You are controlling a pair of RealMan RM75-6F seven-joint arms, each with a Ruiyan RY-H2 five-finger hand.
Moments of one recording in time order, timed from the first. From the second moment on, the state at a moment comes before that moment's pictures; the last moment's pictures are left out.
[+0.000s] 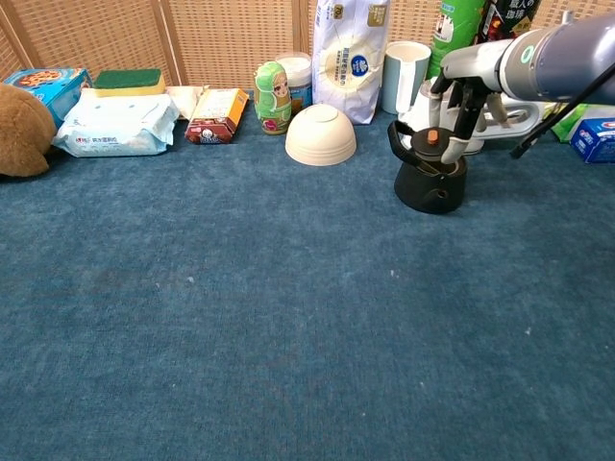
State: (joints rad) left arm -0.10 -0.80 -0.02 -1.92 1.34 1.34 0.01; right arm 1.10 -1.50 0.28 -1.43 -0.17 0.96 -0.86
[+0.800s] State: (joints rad) left arm -0.09 -0.79 -0.02 -1.92 1.34 1.34 -0.01; right arm 1.12 -1.51 0.25 -1.42 -0.13 0.95 -0.86
